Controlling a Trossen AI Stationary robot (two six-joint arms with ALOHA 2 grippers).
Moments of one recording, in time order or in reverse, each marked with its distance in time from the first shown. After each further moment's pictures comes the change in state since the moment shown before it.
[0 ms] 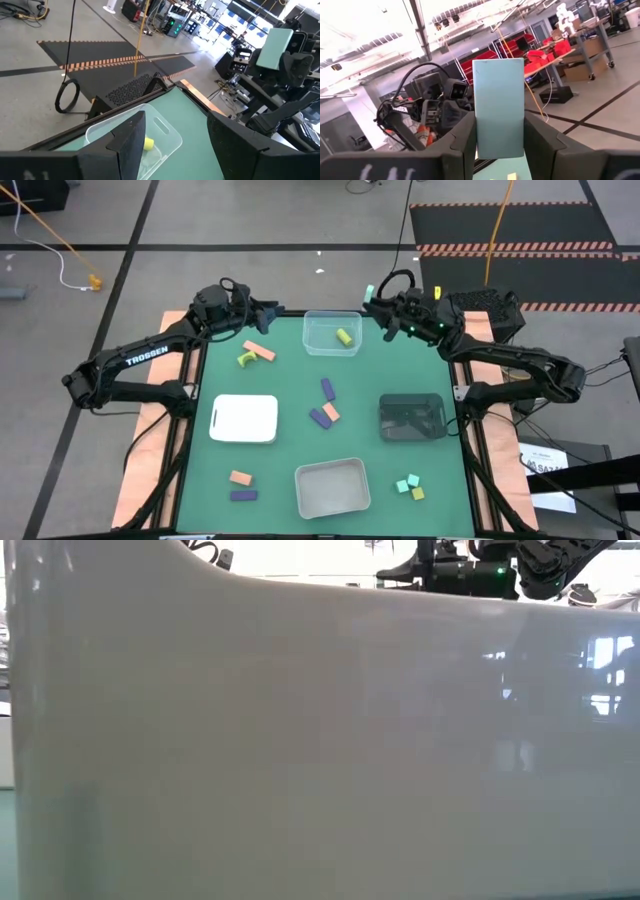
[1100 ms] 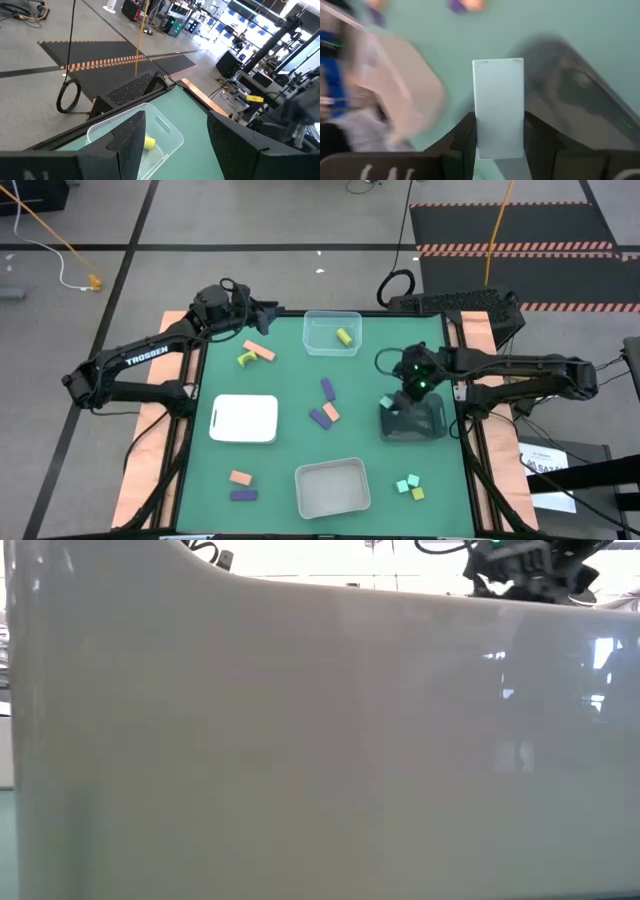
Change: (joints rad) left arm 0.000 0.000 0.000 -0.005 -0.003 0.007; right arm 0.367 -0.168 0.002 -1.405 -0.267 0.208
